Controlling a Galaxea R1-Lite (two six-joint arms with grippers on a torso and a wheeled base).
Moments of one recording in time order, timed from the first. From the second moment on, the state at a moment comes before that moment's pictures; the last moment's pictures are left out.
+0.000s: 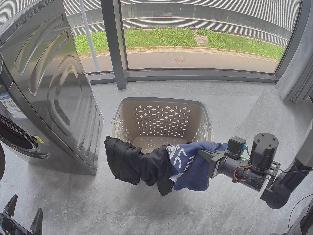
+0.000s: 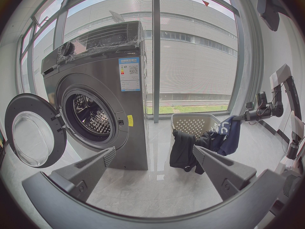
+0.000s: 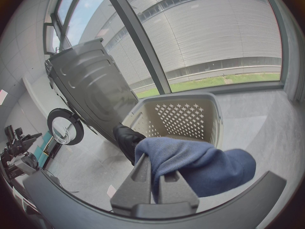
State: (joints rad) left arm 0.00 0.02 -0.02 0.00 -0.01 0.01; right arm 0.61 1.91 -0.40 -1.35 0.03 0.20
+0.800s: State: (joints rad) left arm 0.00 0.02 -0.02 0.00 -0.01 0.01; right arm 0.67 1.57 -0.43 -1.40 0.04 0.10
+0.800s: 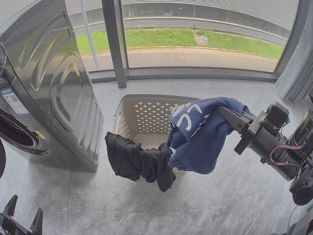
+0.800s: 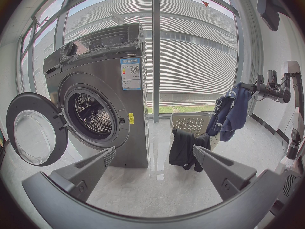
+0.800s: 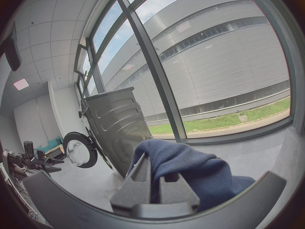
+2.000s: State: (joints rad) left arm 0.00 0.02 -0.02 0.00 -0.01 0.01; right arm 0.68 1.49 -0.44 -1.40 0.05 0.12
